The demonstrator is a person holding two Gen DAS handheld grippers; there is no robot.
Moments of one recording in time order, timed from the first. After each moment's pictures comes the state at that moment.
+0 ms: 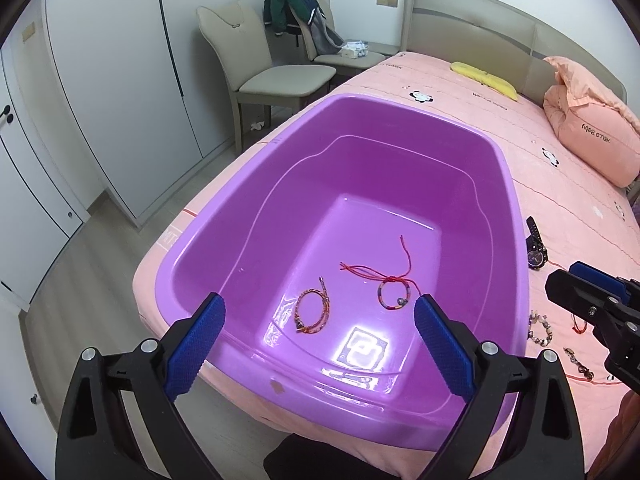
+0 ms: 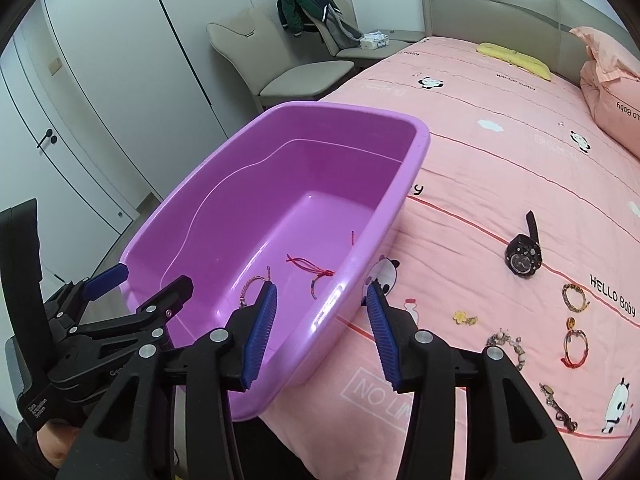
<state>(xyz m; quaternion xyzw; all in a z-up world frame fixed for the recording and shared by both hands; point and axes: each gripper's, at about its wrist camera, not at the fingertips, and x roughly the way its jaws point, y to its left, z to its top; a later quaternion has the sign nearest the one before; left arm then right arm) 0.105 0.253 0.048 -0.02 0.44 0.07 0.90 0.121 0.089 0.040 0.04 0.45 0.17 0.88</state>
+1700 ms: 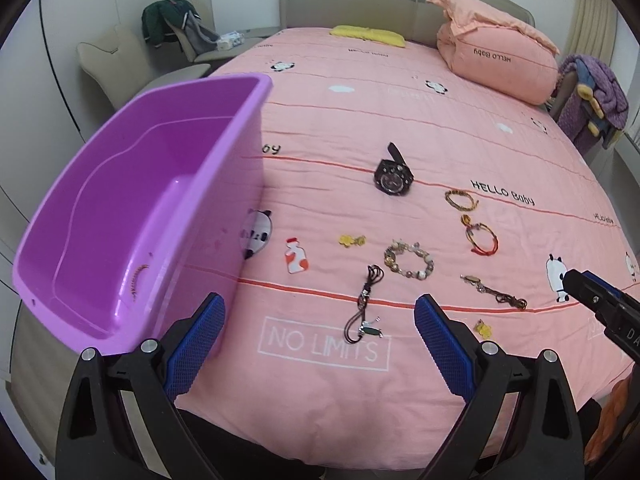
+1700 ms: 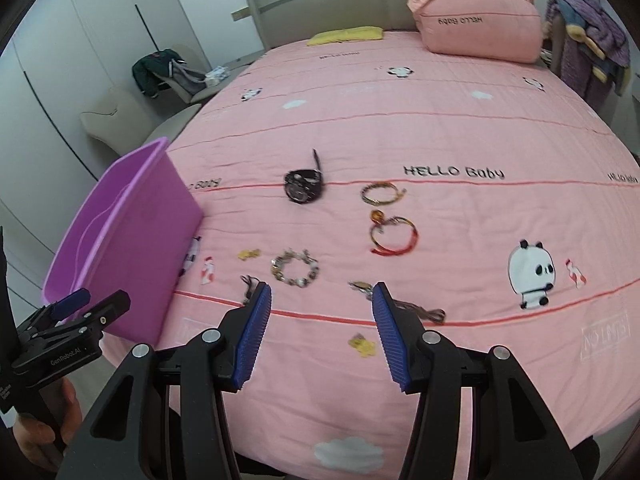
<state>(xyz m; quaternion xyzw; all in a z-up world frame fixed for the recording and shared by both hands) 0.061 0.051 0.012 0.05 0.46 -0.09 0.88 -0.010 -0.163 -0.017 0.16 0.43 -0.04 0.89</state>
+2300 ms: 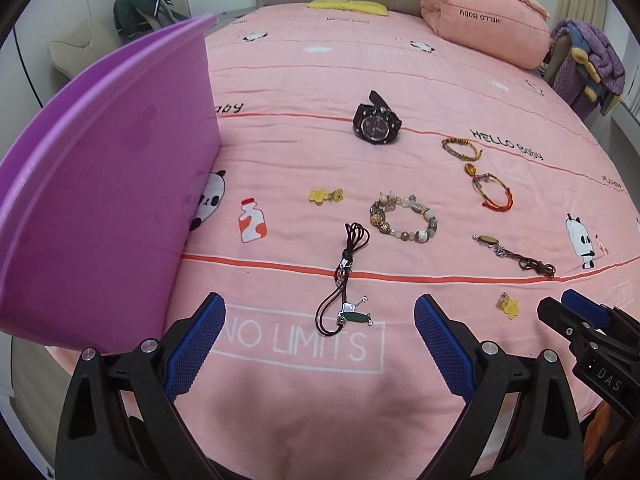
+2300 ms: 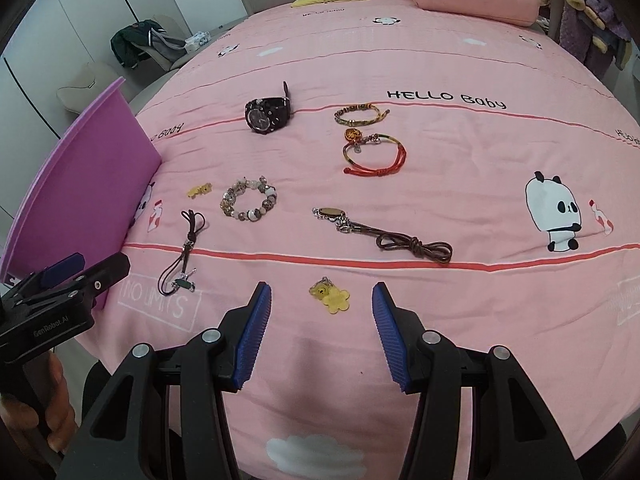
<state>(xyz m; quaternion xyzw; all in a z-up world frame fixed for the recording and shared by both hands) 0.072 0.021 -0.073 0.07 0.49 -0.11 0.86 -0.005 -0.166 -0.118 0.15 0.48 -0.05 0.86</state>
